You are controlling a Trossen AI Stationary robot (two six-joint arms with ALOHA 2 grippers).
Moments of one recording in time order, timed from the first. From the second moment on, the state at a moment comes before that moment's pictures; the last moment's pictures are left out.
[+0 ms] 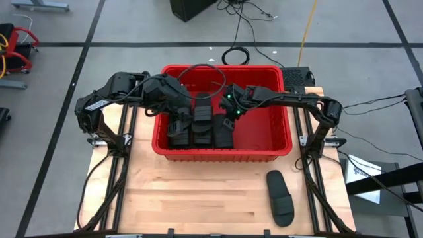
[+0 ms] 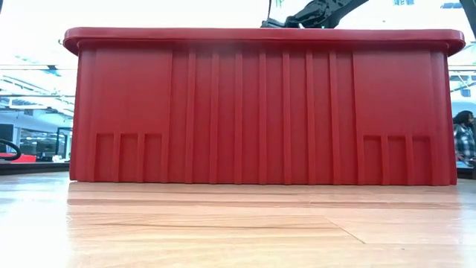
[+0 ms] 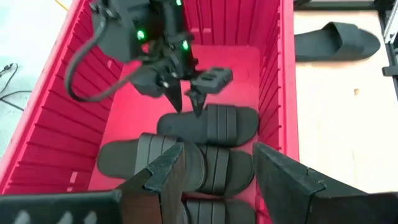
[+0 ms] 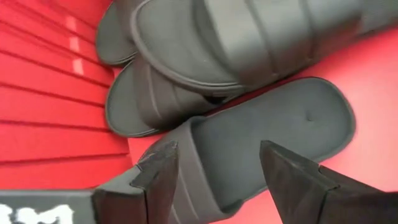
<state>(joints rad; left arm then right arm) 0.05 1.64 2.22 -1.42 -0.10 -0.01 -0.39 1.76 1.34 -0.59 -0.37 0.13</state>
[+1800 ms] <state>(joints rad) 0.11 1.64 2.22 -1.46 -0.11 0.11 0.05 1.09 1.34 -0.72 -0.39 0.66</state>
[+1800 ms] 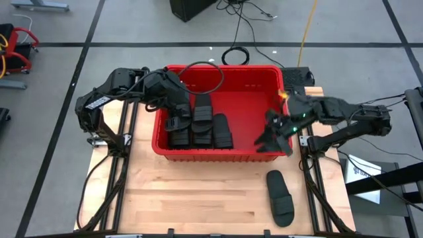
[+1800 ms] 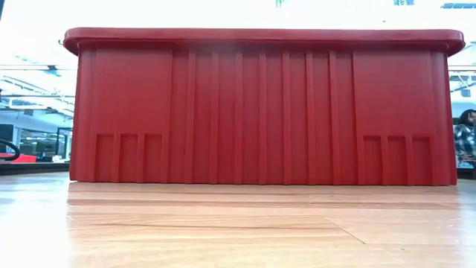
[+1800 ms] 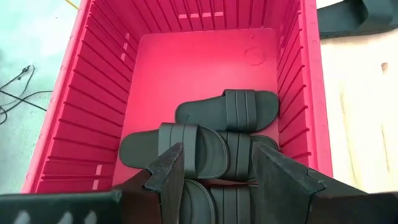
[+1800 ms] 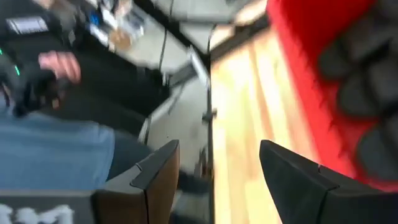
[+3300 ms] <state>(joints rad) 0.11 1.64 2.22 -1.45 -0.10 0.10 0.75 1.14 0.52 -0.31 -0.29 1.27</state>
